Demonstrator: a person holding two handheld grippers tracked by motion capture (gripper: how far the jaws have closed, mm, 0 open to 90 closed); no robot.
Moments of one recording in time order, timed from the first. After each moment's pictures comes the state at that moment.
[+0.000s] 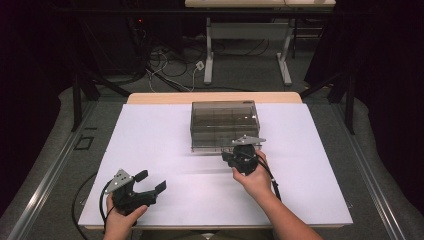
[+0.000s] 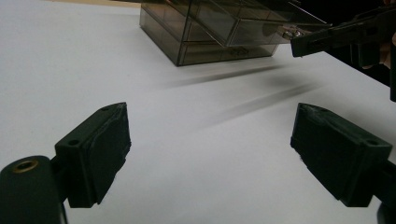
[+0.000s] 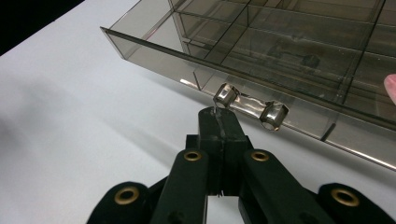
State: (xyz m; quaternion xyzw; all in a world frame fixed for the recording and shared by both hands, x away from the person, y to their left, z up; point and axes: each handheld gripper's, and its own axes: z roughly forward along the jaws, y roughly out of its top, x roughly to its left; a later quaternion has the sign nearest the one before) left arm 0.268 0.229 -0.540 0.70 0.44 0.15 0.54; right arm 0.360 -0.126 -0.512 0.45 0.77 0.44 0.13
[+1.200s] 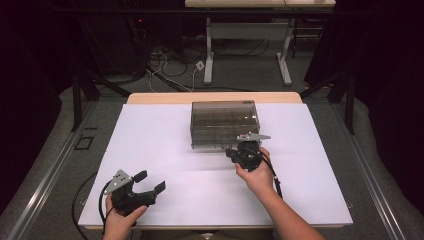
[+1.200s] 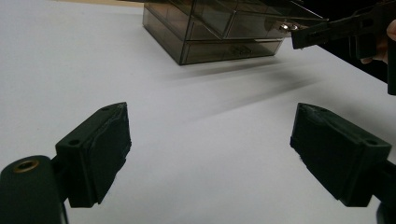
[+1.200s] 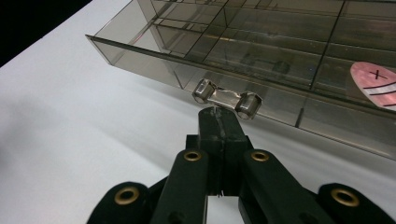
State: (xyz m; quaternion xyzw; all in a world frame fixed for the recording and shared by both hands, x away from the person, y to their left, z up) left arm 0.266 0.231 -0.540 0.70 0.44 0.15 0.54; right arm 0.370 -0.137 -0.512 0.48 0.75 0.44 0.13
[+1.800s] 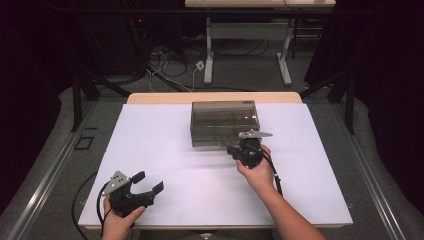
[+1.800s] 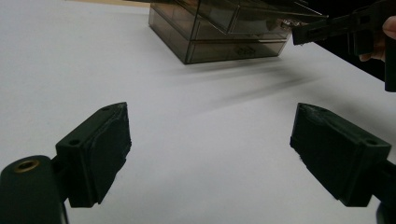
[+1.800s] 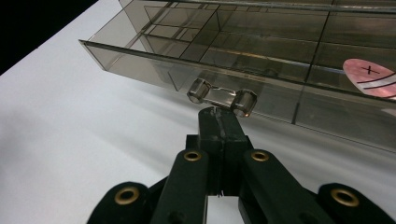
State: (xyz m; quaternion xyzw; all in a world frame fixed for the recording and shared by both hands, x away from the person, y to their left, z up) left arm 0.263 0.236 -0.541 0.70 0.45 0.15 0.54; right arm 0.378 -0.140 -0.512 0.49 0.74 0.45 0.12
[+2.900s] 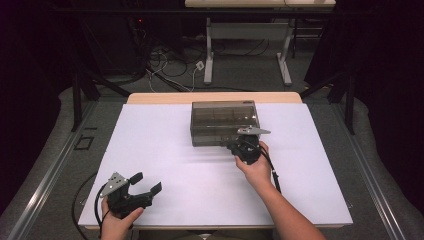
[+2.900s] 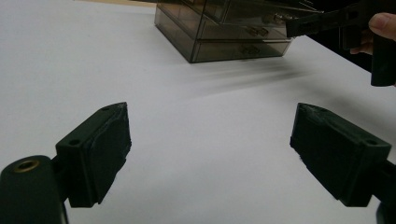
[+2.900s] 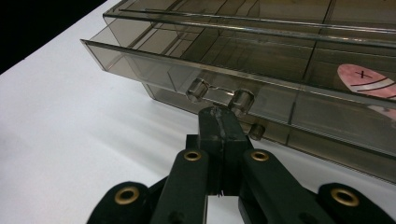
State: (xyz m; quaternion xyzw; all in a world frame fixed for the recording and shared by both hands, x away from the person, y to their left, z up) left arm 0.259 0.239 -0.541 0.69 0.46 0.16 0.53; right arm 0.393 -0.138 -0.515 0.48 0.73 0.46 0.15
